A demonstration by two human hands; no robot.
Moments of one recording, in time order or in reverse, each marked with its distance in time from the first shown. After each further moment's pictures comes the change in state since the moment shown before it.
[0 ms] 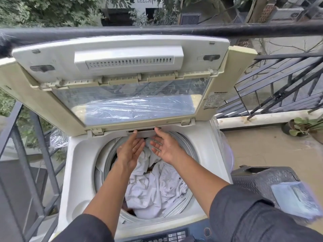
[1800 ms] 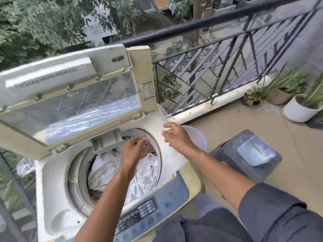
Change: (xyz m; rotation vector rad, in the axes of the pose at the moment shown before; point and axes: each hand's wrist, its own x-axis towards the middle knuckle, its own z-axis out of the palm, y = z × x) left_hand -0.133 -0.091 0.080 0.827 -0.268 0.309; right_hand -0.164 -0.026 -0.158 -0.680 0.302 -0.599
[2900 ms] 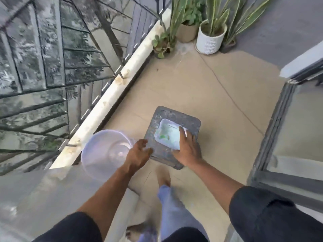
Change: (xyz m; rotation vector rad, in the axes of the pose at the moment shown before) left_hand 0.086 -0.077 0.494 0.945 -0.700 -0.137; right_hand 0.016 0.340 -0.374 -0.553 0.298 0.552
